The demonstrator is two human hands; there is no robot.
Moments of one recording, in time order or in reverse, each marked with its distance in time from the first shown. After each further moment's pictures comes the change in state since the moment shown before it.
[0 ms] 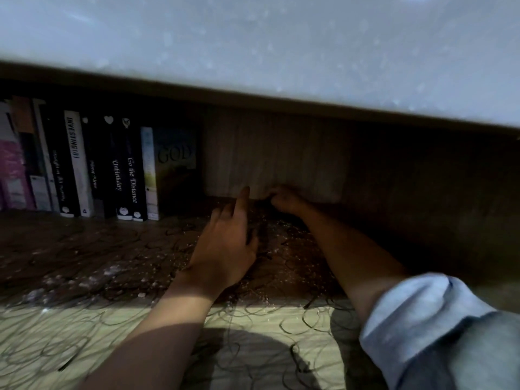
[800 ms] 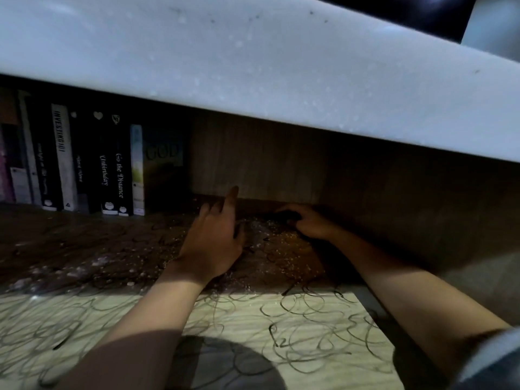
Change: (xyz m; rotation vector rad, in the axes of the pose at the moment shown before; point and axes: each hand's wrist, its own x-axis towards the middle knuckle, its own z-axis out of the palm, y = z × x) left_hand -0.001 0.004 -0.001 -0.001 0.015 0.017; right_hand -0.088 0.048 -0.034 0.108 -0.013 -0.001
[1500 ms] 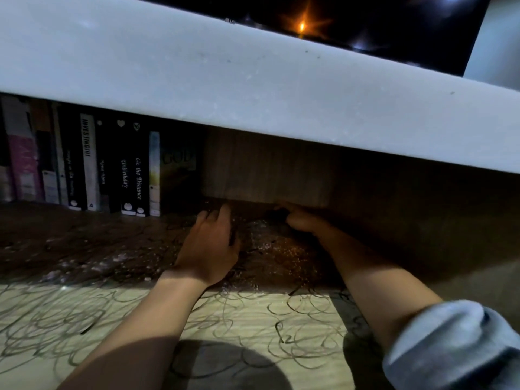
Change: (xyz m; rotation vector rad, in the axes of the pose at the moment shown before) left_hand -0.017 -0.013 -0.011 0.031 0.008 -0.046; right_hand 0.027 -0.029 0.016 -0.038 -0.058 0.158
